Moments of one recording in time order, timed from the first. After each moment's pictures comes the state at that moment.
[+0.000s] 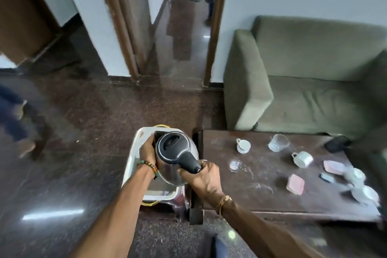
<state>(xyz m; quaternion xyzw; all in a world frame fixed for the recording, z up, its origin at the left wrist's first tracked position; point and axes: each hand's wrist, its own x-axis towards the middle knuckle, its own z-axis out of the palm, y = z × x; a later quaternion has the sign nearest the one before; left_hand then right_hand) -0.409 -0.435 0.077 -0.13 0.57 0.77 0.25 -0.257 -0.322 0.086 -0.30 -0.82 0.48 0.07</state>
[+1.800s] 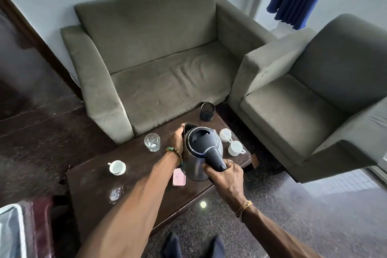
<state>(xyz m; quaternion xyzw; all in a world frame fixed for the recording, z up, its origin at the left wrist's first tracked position) -0.114 0.168 0.065 0.08 0.70 0.55 0.45 0.072 0.133 0.093 -0.61 -0.61 0.45 0.22</state>
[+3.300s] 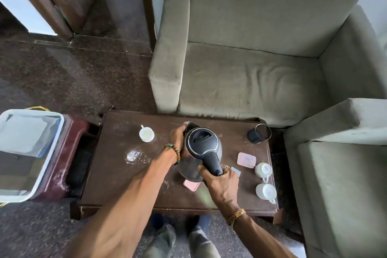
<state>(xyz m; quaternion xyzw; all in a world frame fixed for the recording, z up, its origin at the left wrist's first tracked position) -0.220 0.145 -0.007 -0.20 0.61 0.68 0.37 -0.045 0.194 0.028 -0.50 -0.74 0.45 0.04</state>
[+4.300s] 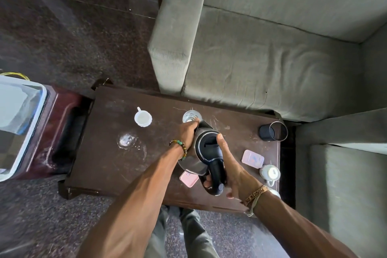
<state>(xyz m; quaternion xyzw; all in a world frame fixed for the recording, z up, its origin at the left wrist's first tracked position) -0.239 0.181 -0.069 -0.13 0.71 0.59 0.35 -0.114 0.273 -0.009 -0.52 -0.43 0.66 -0.32</state>
